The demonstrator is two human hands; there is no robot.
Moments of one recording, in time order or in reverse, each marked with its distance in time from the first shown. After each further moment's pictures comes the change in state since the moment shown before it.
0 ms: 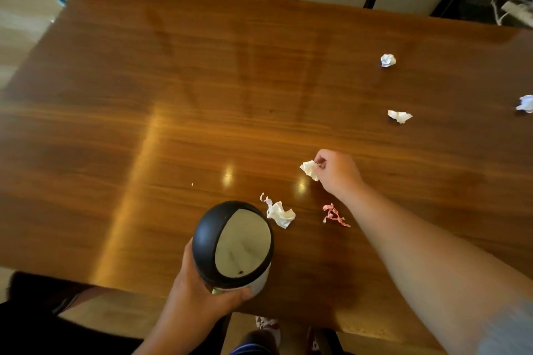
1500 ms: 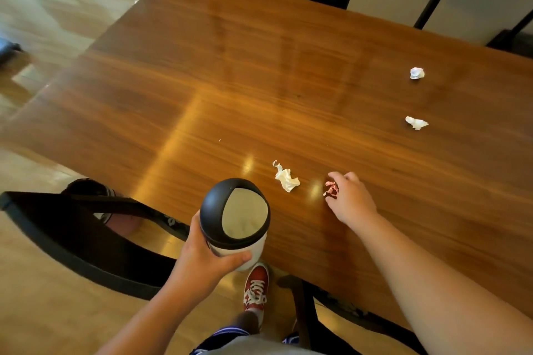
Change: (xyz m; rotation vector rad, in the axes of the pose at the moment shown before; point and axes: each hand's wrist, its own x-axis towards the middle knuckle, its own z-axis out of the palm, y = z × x) left_hand -0.084 0.005 0.047 0.000 0.272 -0.085; right_hand -0.097 0.041 0.010 -0.195 -0.145 -0.087
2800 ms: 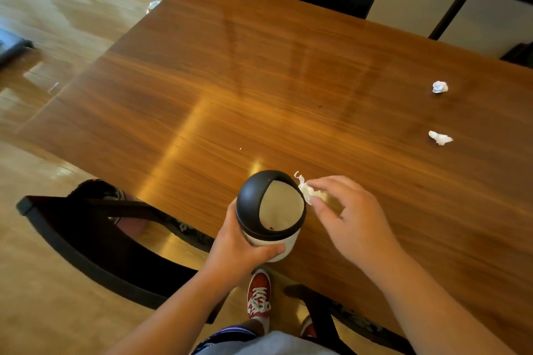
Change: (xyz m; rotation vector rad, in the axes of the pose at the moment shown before) left_hand 0.033 0.021 0.007 -0.027 -0.079 0.084; right_hand -0.109 -0.101 -0.075 0.300 0.180 -0.444
